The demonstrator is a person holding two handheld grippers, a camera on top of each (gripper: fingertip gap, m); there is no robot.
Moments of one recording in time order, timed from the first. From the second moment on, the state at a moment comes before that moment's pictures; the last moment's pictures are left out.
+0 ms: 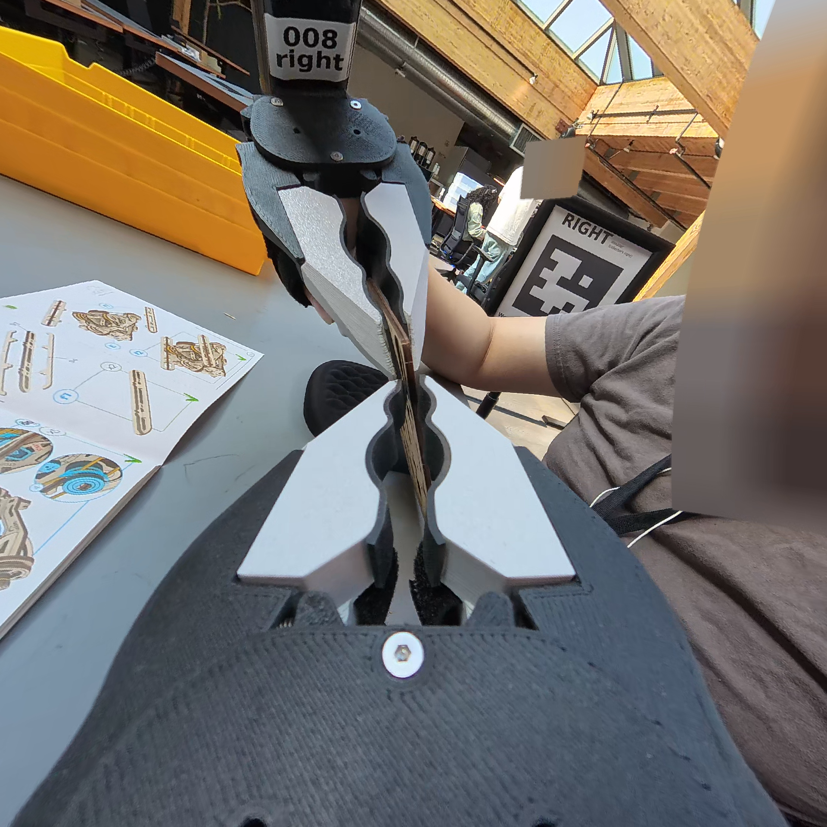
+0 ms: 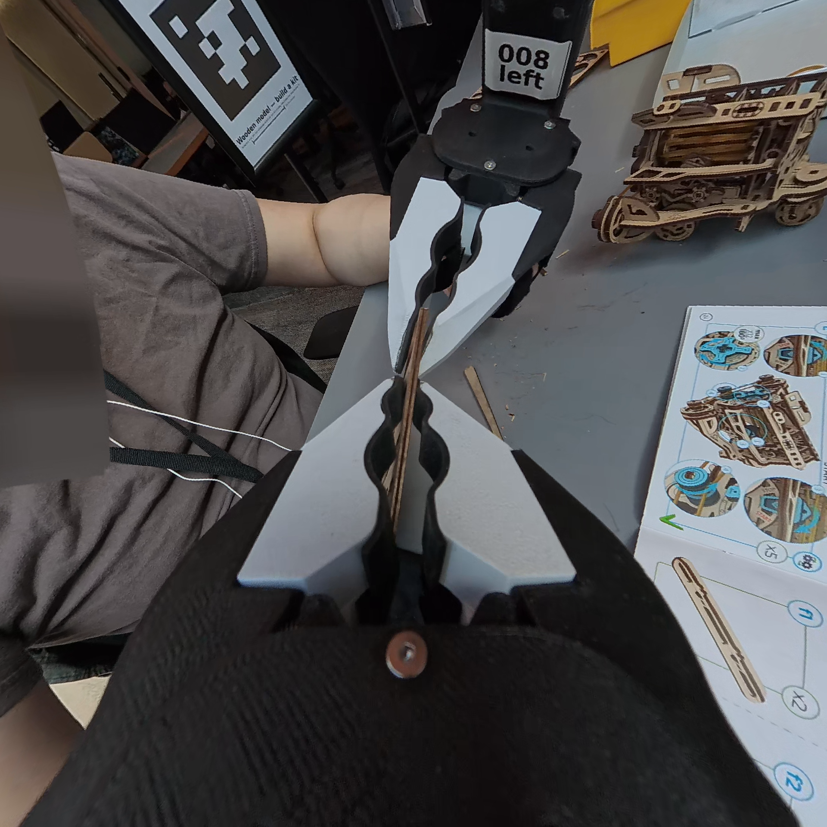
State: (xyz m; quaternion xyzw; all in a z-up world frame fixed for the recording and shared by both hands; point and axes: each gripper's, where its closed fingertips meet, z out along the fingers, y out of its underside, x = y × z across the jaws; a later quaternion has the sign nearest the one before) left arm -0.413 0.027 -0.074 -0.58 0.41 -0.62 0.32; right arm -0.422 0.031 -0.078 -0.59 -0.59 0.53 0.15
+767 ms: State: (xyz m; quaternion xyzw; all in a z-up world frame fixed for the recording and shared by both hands) left arm -0.412 0.044 -0.096 -0.66 0.41 -0.55 0.31; right arm -0.422 0.063 -0.086 -0.65 -0.49 0.54 0.21
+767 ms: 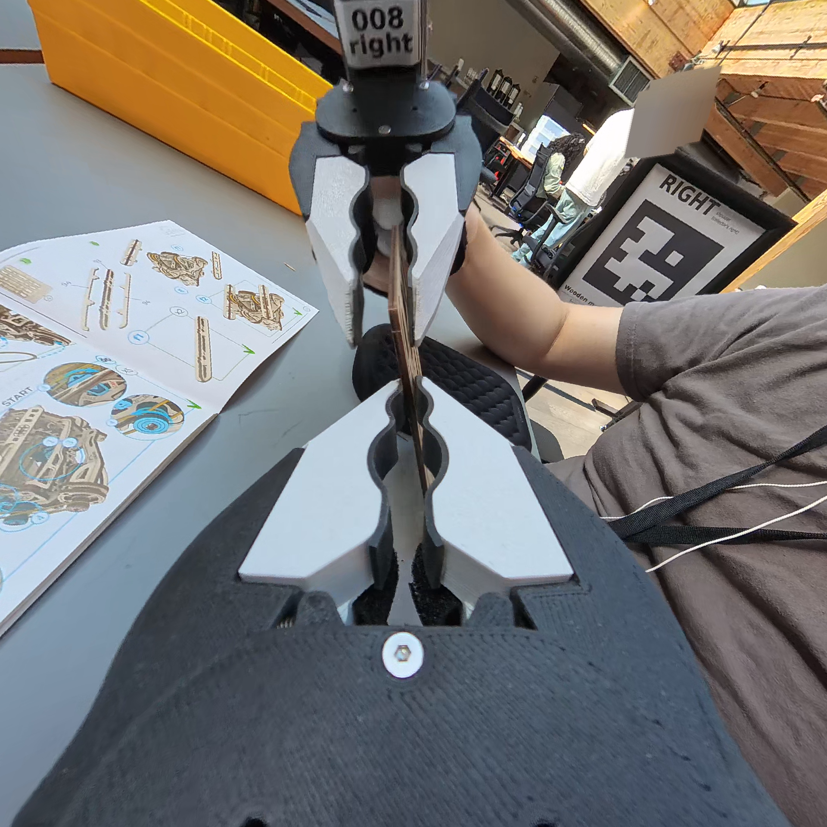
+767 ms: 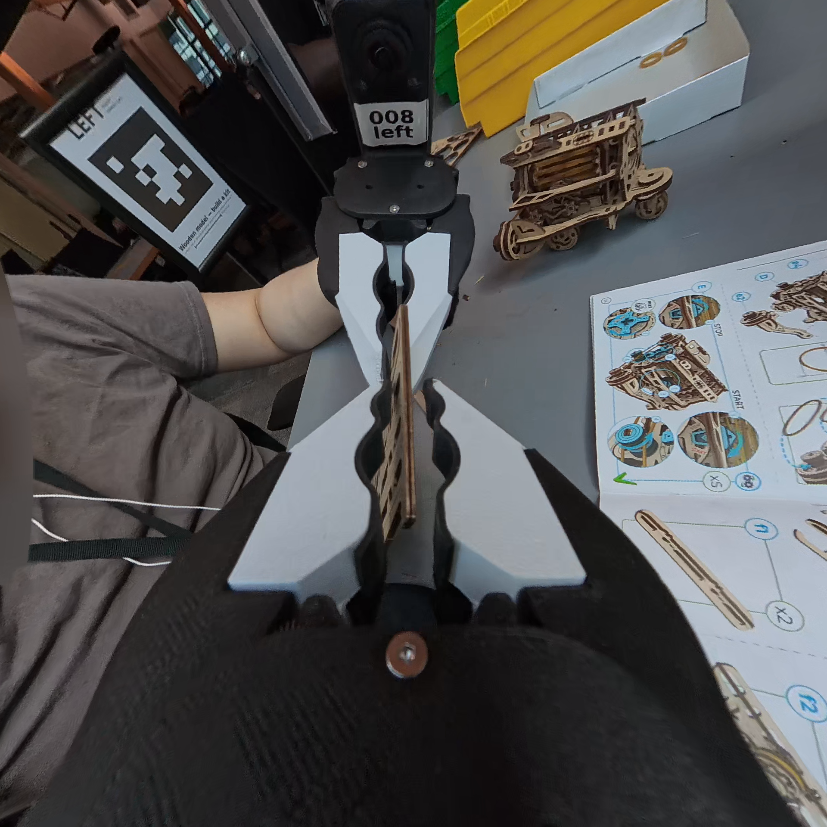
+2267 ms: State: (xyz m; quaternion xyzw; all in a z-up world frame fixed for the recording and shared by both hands) left arm -0.411 0.051 -0.111 -0.69 0.38 -0.55 0.28; right arm -0.416 0.062 -0.099 -0.65 -0.39 0.58 0.29
